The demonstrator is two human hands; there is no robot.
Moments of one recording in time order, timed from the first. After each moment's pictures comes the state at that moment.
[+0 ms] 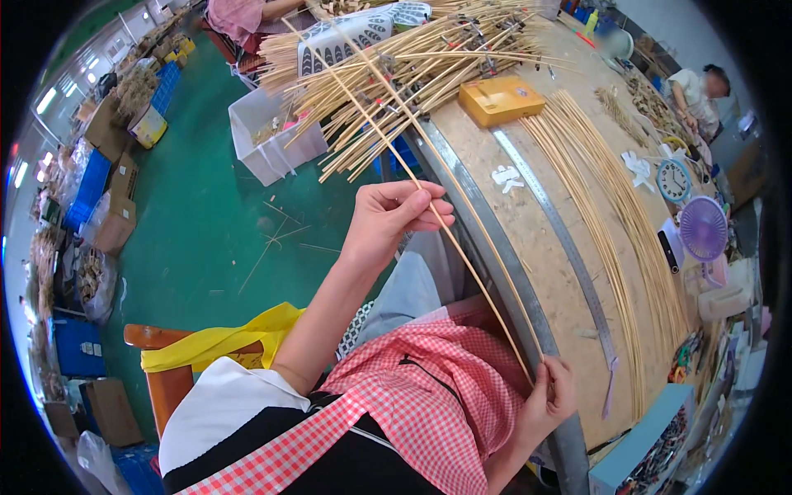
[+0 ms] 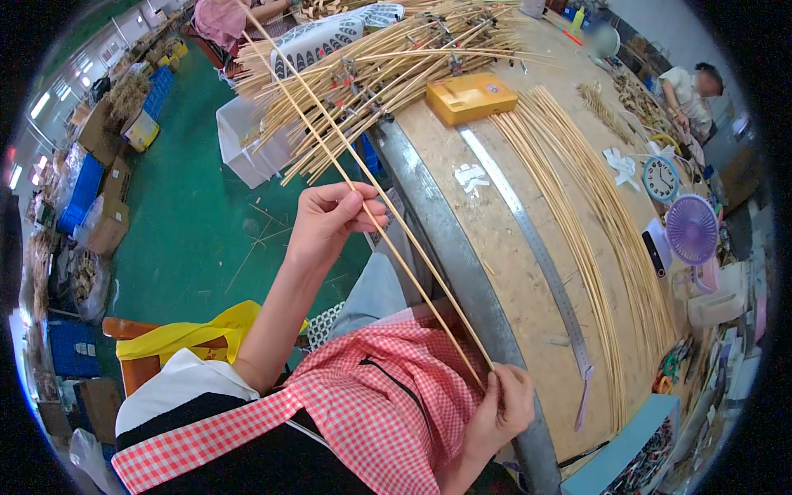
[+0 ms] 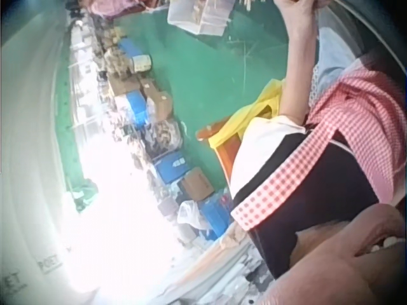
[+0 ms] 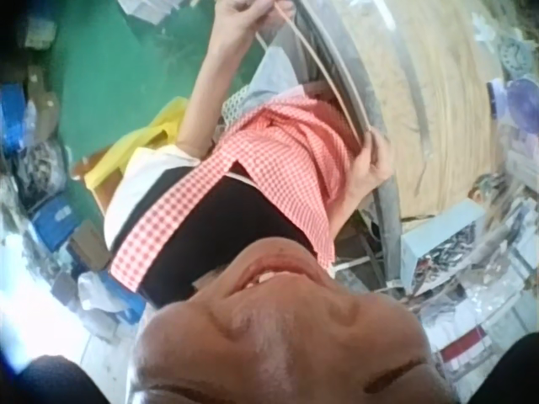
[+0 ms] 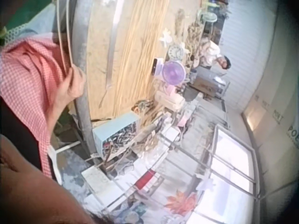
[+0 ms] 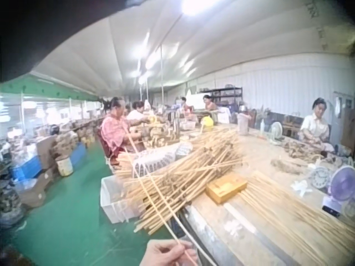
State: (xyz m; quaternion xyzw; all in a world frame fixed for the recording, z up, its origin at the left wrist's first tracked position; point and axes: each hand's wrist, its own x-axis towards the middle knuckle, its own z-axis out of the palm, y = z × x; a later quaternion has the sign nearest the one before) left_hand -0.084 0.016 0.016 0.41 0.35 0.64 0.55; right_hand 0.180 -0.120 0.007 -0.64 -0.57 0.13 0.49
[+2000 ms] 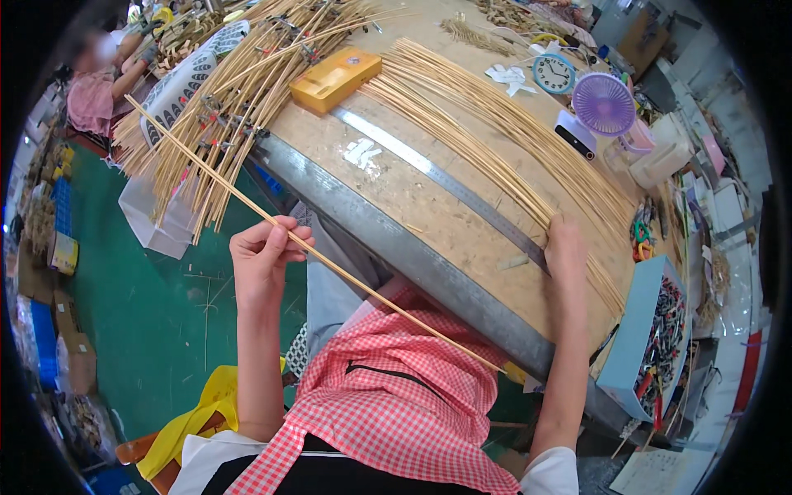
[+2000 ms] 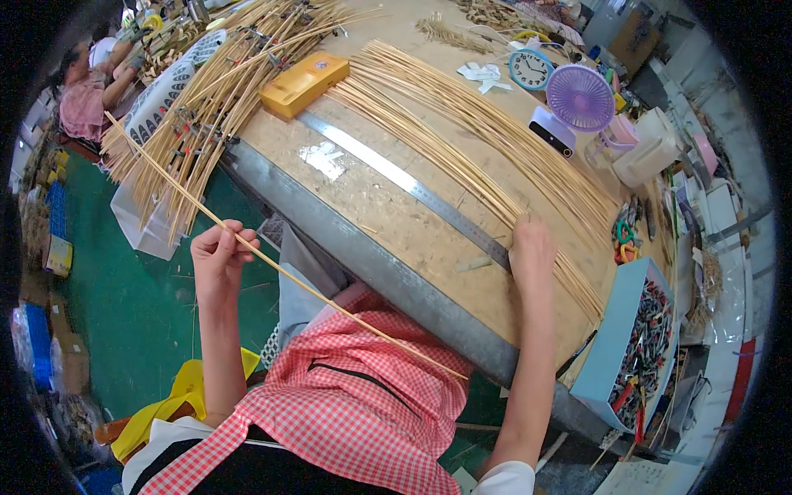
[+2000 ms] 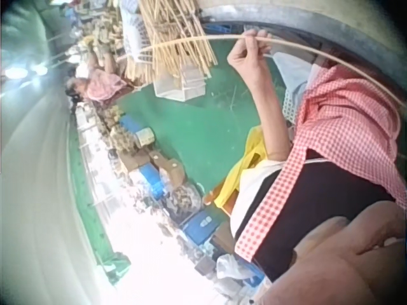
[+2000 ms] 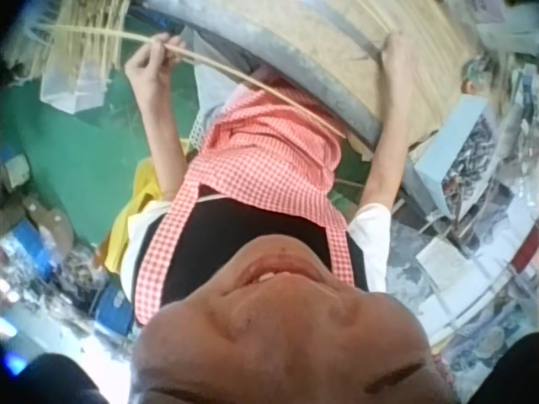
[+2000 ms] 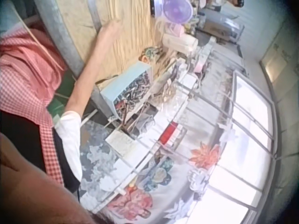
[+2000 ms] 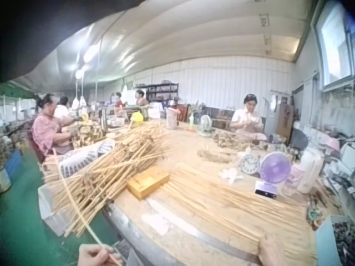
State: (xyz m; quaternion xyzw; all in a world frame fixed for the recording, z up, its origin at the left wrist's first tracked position) left_hand -0.072 0.018 -0.008 0.43 0.35 0.62 0.56; right_hand 0.355 -0.006 -0.024 -0.76 -0.63 -0.15 0.08
